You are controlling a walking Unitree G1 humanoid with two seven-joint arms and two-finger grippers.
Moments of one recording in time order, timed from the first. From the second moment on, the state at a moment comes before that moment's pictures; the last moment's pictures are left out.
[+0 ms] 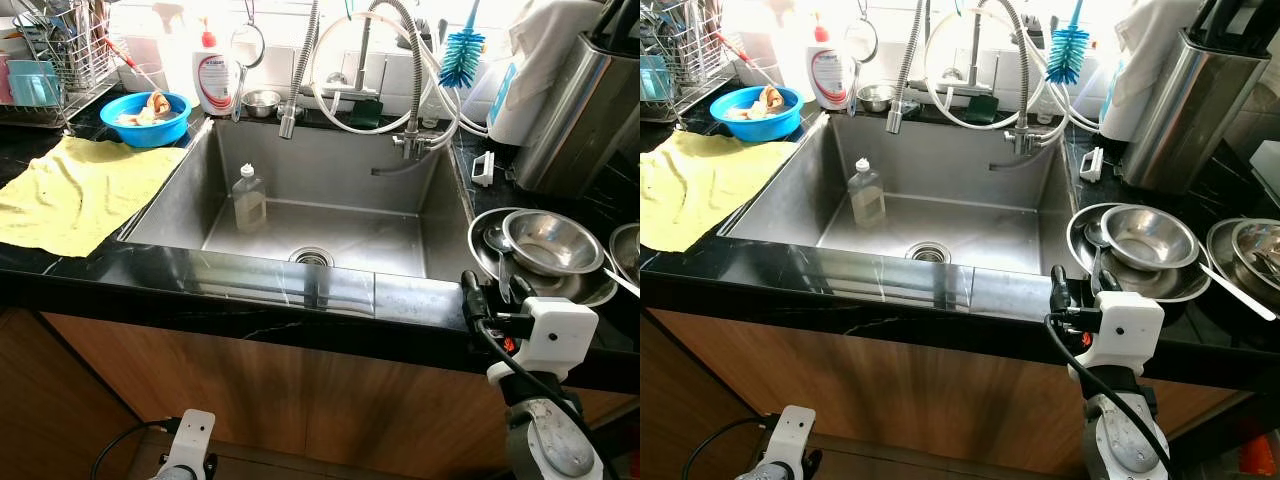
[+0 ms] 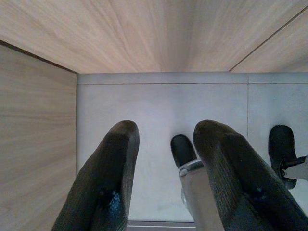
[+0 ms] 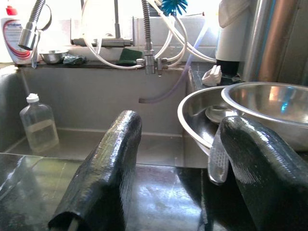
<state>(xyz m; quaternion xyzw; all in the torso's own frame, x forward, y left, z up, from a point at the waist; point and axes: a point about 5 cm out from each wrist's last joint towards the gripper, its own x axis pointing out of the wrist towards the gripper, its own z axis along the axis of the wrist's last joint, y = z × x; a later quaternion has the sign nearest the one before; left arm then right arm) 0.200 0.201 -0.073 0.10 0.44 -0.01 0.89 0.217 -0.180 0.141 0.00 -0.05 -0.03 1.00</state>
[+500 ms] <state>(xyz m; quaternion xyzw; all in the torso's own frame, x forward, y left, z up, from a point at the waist) 0.200 0.201 -0.073 0.10 0.44 -0.01 0.89 0.219 -0.183 0.132 0.00 -0.02 -0.03 1.00</state>
